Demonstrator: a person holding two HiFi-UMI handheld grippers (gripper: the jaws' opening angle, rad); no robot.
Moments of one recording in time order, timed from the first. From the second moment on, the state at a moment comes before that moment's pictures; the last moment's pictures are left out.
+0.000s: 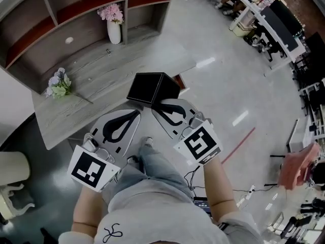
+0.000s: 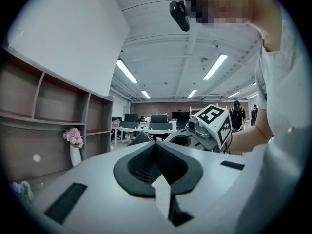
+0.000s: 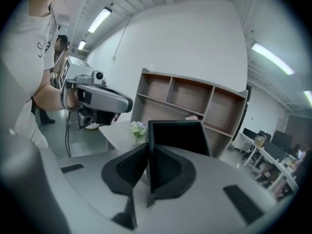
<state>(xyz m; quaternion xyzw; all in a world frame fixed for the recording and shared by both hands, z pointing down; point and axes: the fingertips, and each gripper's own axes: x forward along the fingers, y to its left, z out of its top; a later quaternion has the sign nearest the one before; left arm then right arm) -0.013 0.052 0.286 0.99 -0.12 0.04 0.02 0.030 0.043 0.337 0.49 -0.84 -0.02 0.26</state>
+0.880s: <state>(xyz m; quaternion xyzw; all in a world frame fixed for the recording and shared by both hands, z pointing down) 0.140 0.090 0.278 1.00 -0.10 0.02 0.00 0.194 0.082 0.356 0.52 -0.82 0.01 0.26</state>
